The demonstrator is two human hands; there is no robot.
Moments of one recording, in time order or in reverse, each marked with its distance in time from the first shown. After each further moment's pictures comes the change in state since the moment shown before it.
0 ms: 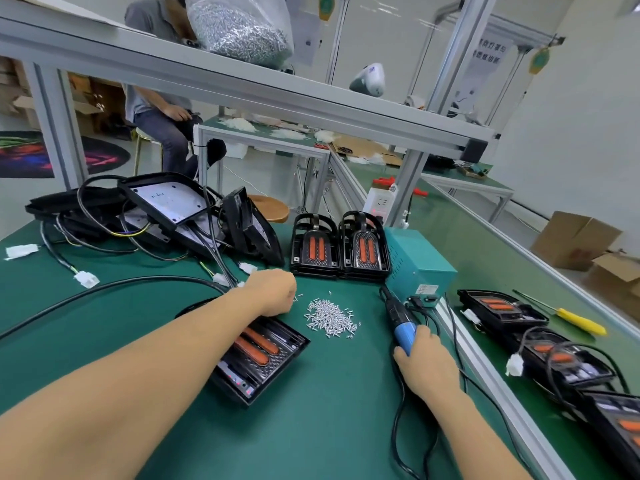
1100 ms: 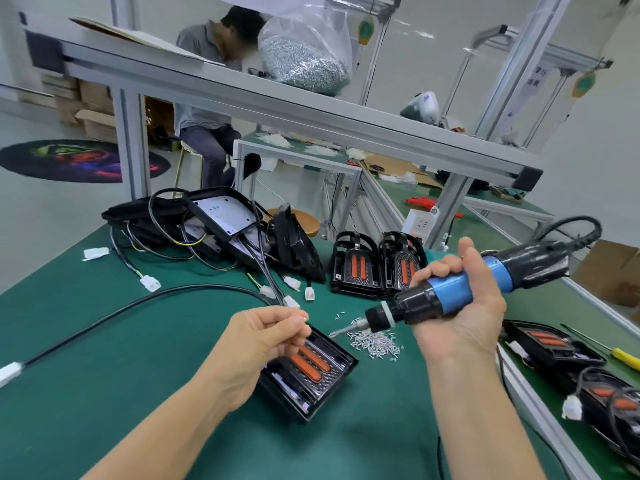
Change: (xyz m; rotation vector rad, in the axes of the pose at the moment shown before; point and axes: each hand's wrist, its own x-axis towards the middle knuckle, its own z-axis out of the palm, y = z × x) left_hand -0.147 -0.015 -0.005 -1.836 0.335 -0.162; right_hand -0.054 -0.134 -0.117 2.494 -0.154 -0.139
